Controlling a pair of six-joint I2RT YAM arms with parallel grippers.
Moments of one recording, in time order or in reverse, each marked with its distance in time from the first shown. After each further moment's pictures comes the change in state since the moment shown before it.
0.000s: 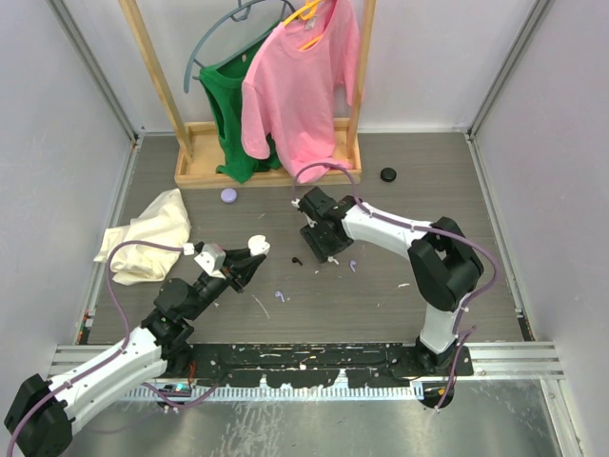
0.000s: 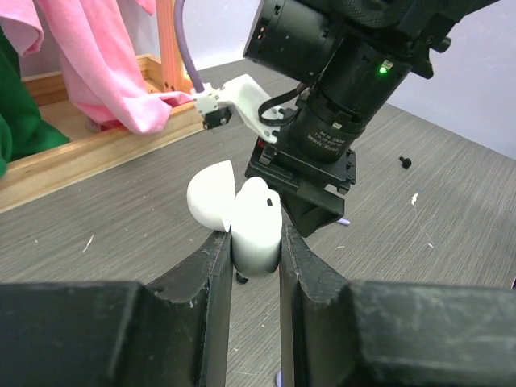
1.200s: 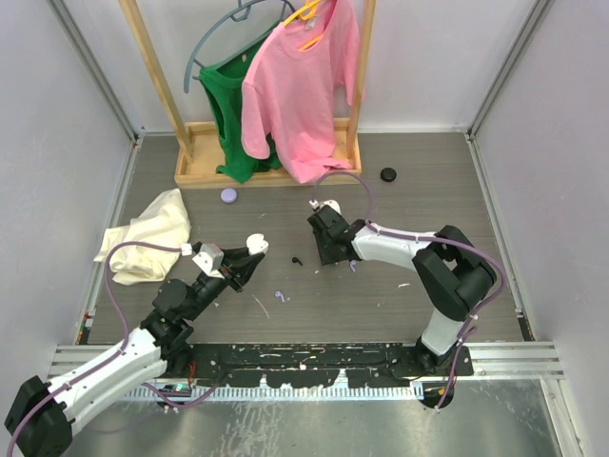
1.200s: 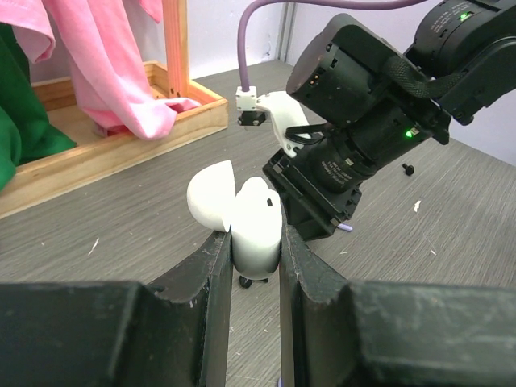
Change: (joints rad) left arm 0.000 -0.011 0.000 0.000 -0.016 0.000; right arm 0.010 -0.062 -0.261 0.369 0.104 0.241
